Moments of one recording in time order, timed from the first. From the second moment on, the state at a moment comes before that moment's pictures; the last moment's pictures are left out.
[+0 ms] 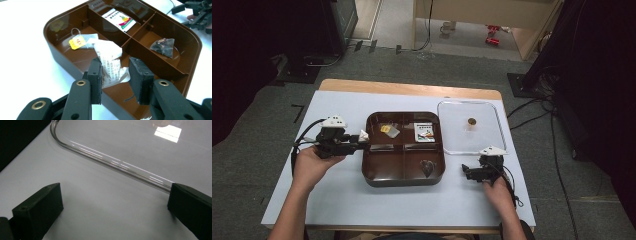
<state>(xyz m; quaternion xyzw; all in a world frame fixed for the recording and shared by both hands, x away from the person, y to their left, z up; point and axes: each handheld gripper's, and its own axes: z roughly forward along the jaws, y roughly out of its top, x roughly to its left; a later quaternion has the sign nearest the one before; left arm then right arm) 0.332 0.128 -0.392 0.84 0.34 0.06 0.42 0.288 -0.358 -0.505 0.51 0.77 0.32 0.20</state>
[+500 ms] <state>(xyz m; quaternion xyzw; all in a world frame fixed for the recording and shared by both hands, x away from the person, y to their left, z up) 0.340 0.156 -0.400 0.82 0.38 0.06 0.42 0.288 -0.357 -0.505 0.51 0.77 0.32 0.20</state>
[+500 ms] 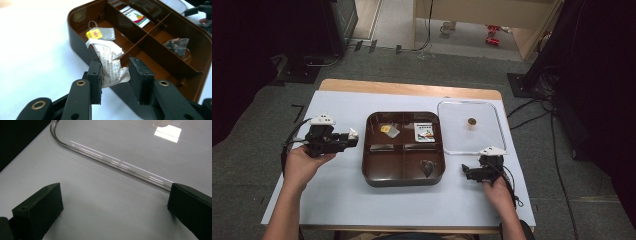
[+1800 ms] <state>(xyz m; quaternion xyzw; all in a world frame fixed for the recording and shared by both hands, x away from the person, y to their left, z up) 0.375 0.166 -0.467 0.84 0.45 0.08 0.30 0.288 -0.357 -0.505 0.51 0.77 0.32 0.20</state>
